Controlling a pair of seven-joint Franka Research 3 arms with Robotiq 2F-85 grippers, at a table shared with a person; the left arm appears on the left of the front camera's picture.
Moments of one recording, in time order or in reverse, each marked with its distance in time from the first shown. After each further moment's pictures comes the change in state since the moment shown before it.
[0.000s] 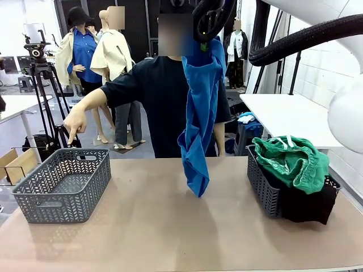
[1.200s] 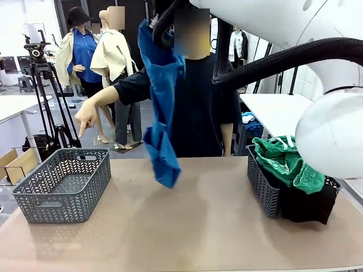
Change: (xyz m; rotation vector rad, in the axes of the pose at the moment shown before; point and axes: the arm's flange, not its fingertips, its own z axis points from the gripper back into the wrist) left arm -0.009 0.122 -0.052 -0.044 0.171 0.256; right arm 0.049 0.102 0.018 -0.025 -0.252 0.268
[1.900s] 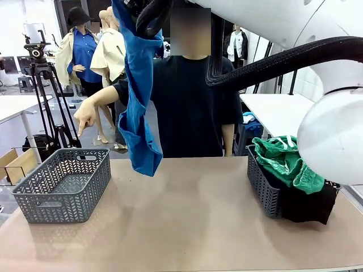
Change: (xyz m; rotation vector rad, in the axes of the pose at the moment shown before) left arm 0.000 0.001 0.000 0.001 0.000 0.001; right arm 0.028 0.023 0.039 -0.023 -0.214 0.007
